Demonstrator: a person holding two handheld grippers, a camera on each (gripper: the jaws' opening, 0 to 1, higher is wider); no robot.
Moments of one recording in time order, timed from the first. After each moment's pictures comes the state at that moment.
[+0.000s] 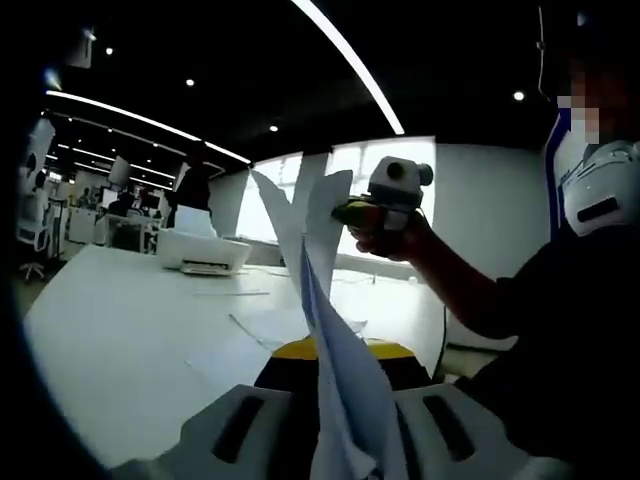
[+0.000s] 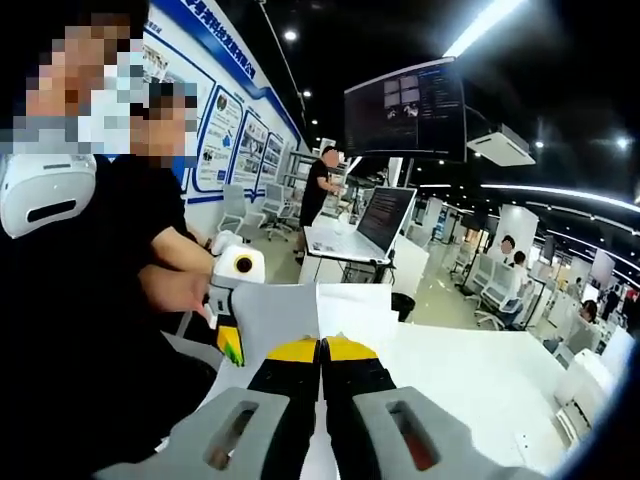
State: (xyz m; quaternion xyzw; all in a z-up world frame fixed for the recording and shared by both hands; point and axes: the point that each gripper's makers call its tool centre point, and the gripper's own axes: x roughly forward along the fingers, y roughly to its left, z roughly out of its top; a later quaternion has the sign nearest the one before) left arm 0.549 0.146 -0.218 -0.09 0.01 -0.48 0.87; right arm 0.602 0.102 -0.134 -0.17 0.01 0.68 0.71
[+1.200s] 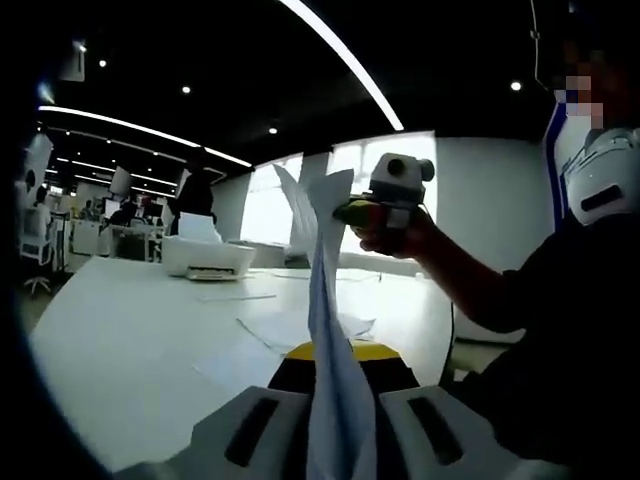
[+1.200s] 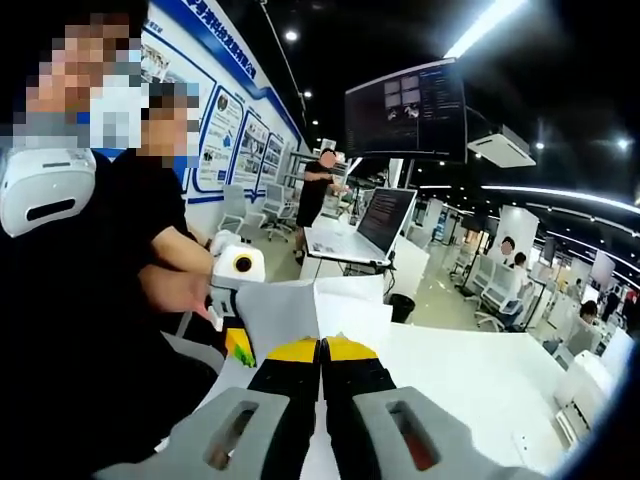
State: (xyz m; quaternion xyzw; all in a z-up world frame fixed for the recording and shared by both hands) left arm 0.552 0.146 -0.216 -0.07 0.01 -0.47 0.88; right arm 0.603 0.102 -0.132 -0.17 0.01 0.68 0.71
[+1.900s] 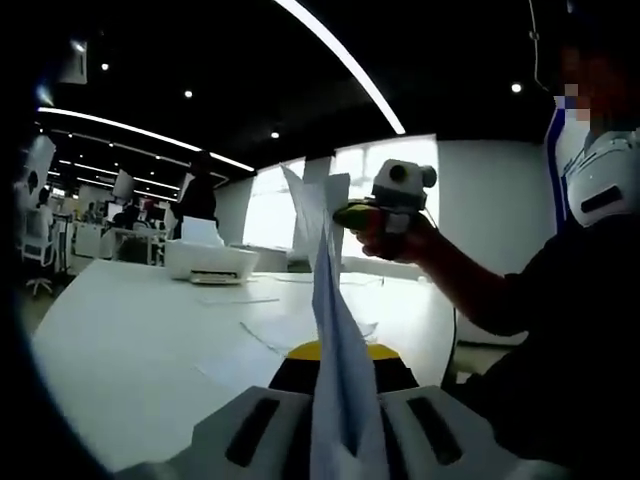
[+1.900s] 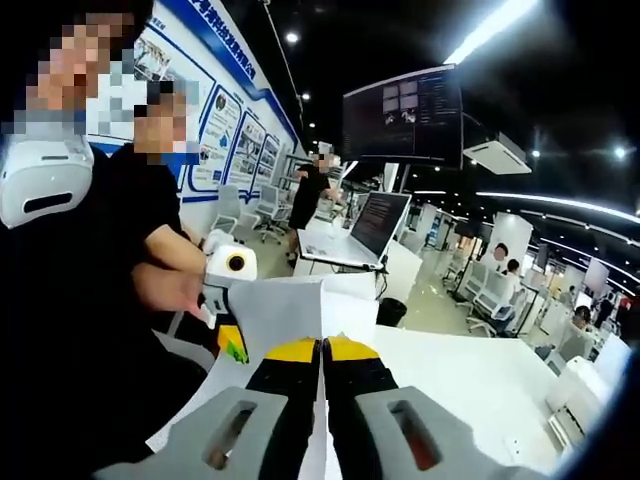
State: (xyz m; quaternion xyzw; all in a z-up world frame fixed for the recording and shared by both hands) left arm 0.552 0.151 -0.215 -0.07 0.00 -0.47 0.88; right arm 0.609 0.101 -0.130 -0.18 -0.01 0.67 0.72
